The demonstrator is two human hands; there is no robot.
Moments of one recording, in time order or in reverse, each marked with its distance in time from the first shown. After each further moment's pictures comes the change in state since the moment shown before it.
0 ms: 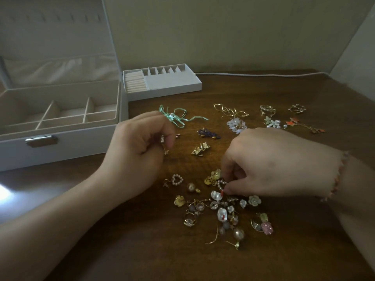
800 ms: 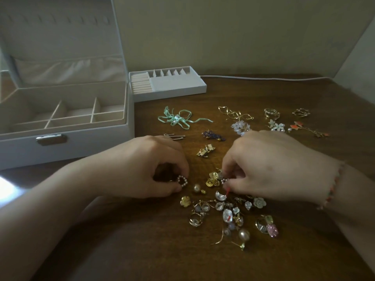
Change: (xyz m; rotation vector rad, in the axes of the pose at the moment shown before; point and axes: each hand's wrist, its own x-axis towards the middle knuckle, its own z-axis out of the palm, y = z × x) left_hand 0.007 -0.021 -0.026 0.174 -0.698 0.129; right_hand 0.001 -0.008 0.004 0.026 0.113 0.059
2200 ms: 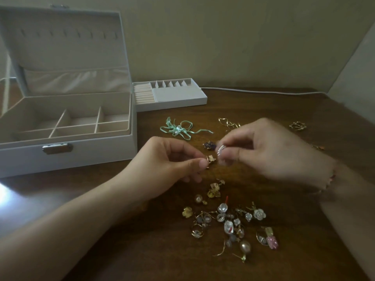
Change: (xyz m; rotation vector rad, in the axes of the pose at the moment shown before) left_hand 0.021 0.027 0.021 -0.855 0.413 -0.440; right_hand 0.016 0.028 -0.001 0.640 0.228 0.050
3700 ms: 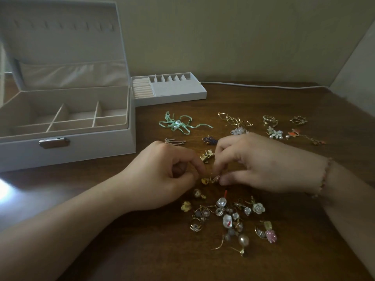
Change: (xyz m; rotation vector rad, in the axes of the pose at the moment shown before) left_hand -0.007 -0.005 -0.005 0.571 -0.131 0.292; right_hand -0.002 -0.003 0.009 -0.374 -0.279 -0.178
